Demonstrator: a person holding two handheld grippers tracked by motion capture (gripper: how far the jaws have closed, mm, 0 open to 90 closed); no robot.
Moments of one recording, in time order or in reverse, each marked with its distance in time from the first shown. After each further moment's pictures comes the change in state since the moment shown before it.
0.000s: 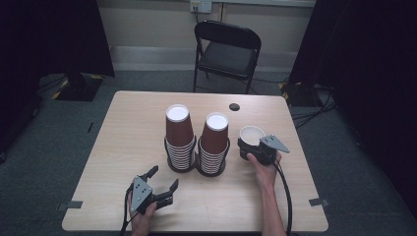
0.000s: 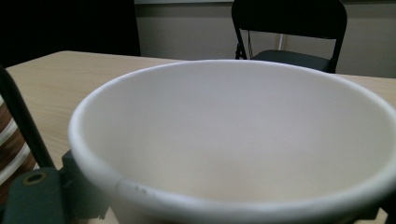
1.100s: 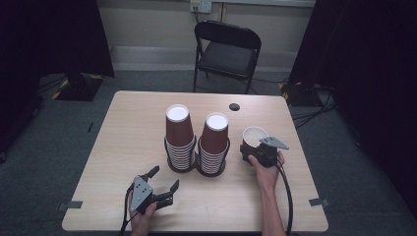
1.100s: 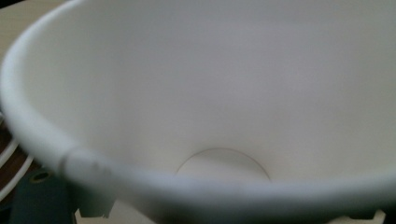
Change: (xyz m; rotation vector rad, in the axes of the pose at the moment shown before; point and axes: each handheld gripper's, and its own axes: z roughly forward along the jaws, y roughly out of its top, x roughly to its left) left arm 0.000 0.000 0.000 0.001 -0.019 -0.001; right arm -0.008 -0.007 -0.002 0.226 -0.034 0.031
